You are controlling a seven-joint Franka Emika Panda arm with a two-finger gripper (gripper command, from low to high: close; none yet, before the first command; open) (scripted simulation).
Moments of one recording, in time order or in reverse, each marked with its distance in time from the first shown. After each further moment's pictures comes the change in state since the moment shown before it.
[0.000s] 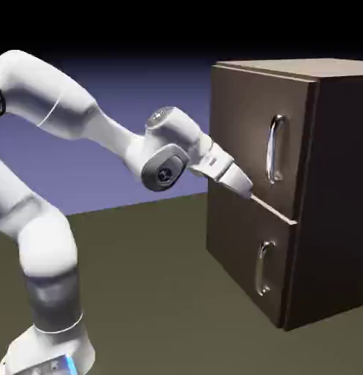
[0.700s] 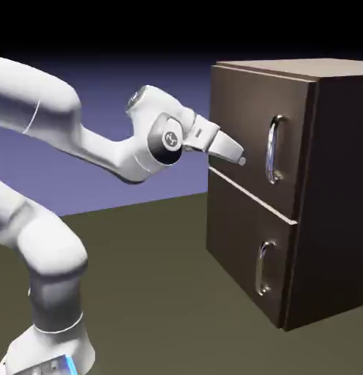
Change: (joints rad) arm 0.263 -0.162 -0.312 0.078 -0.913 -0.076 0.672
